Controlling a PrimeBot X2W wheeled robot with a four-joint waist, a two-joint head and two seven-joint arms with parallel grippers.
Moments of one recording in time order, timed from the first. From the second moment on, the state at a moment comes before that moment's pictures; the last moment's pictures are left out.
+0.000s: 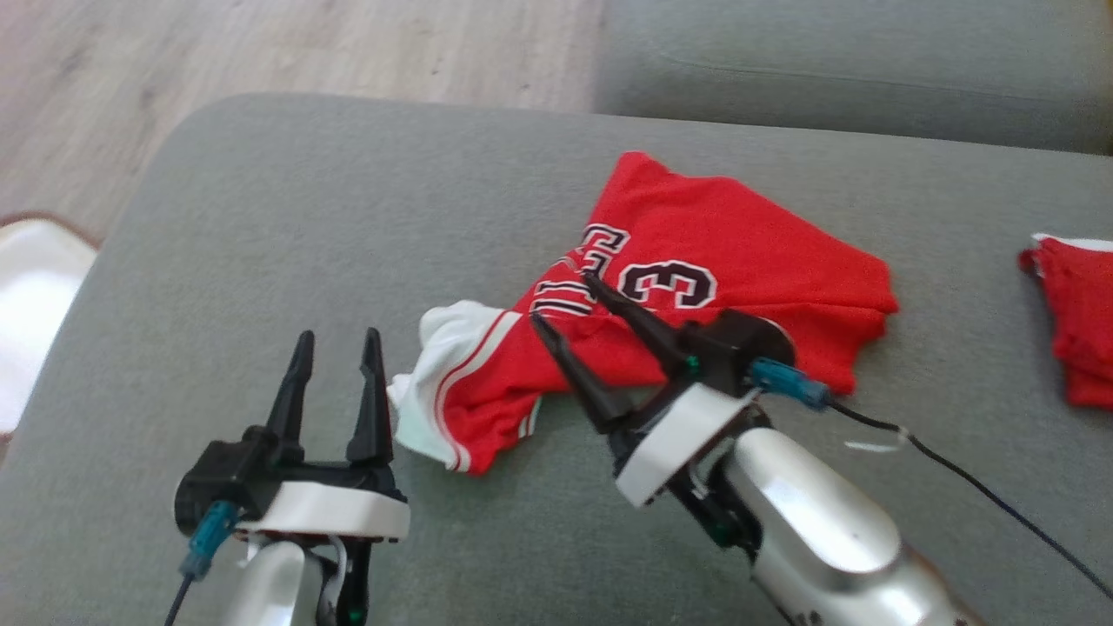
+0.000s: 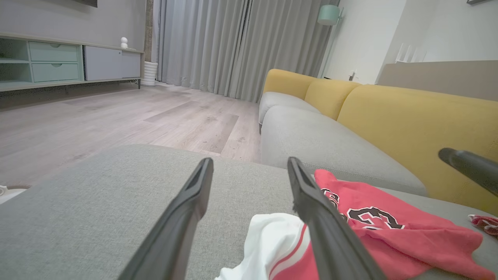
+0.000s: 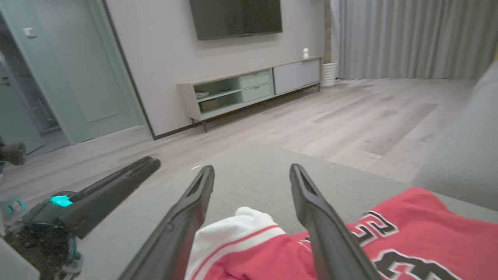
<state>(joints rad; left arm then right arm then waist) -0.15 0.05 -0.18 0.30 -0.31 -0.07 -0.25 -0.48 -0.07 0.74 0.45 0.45 0.13 -0.18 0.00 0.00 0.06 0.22</state>
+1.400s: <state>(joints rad) -0.18 0.05 -0.21 0.31 -0.31 -0.09 -0.25 -0.32 -0.06 0.07 0.68 0.22 0.13 -0.02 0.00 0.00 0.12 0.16</state>
